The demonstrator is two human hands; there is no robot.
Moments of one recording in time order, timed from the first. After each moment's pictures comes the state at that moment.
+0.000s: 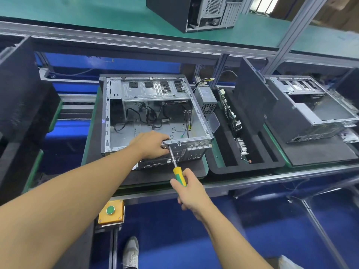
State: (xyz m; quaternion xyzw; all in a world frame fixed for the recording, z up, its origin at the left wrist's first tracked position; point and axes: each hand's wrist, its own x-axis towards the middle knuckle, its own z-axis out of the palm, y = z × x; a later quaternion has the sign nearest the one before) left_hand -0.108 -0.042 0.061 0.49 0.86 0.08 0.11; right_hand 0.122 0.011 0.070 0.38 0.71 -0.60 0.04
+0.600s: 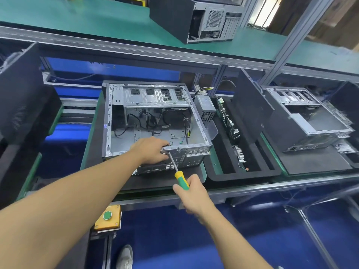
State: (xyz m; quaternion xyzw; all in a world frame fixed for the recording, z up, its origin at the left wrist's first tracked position) left_hand -0.106 -0.043 0.067 0.49 0.86 0.07 0.12; right_hand 0.125 0.019 0.084 0.39 0.77 -0.50 0.05
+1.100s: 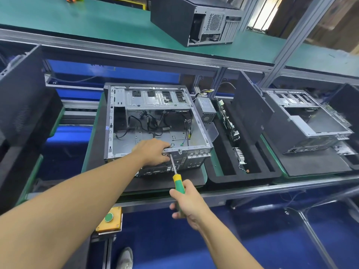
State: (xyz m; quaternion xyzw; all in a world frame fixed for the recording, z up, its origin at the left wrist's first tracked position) left_hand -0.106 -0.043 0.066 0.50 0.86 0.07 0.11; right_hand 0.120 -0.002 0.079 0.41 0.63 -0.66 0.05
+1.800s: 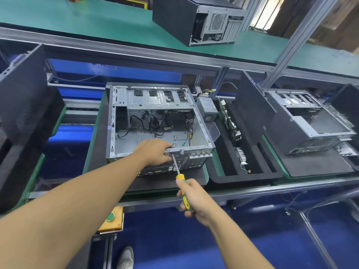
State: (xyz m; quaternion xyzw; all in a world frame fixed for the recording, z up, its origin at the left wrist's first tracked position) left_hand -0.108 -0.042 0.062 0.50 0.86 0.08 0.11; right_hand 0.119 0.014 0.092 0.43 0.61 -0.67 0.08
